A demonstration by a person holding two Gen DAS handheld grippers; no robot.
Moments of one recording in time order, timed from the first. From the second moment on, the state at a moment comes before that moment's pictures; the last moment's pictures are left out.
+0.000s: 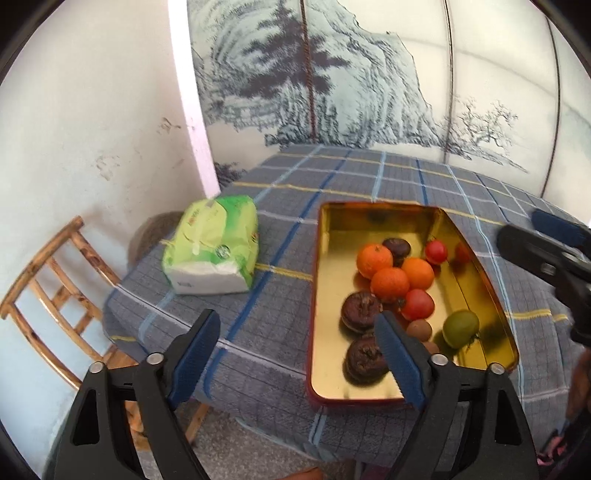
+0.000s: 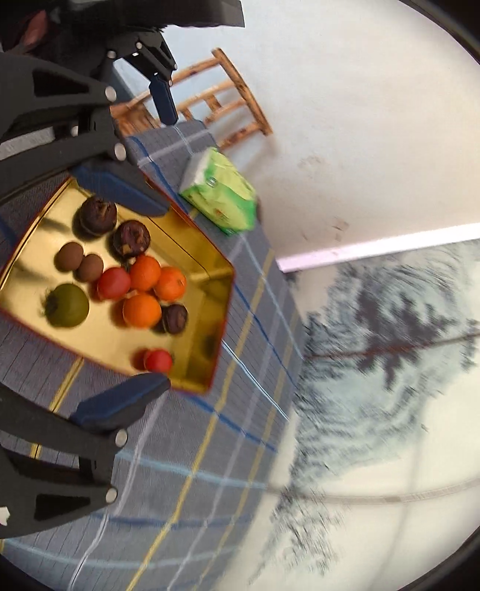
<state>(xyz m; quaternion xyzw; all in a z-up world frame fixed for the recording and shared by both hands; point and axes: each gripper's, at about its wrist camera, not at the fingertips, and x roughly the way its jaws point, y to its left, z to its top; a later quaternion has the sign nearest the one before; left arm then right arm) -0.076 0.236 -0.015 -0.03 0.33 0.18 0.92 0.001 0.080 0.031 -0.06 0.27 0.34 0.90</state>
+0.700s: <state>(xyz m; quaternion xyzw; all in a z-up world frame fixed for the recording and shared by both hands) -0.089 0.203 0.045 -0.02 0.25 0.17 0.95 -0.033 0.029 0.064 -0.04 0.19 0.30 0.93</state>
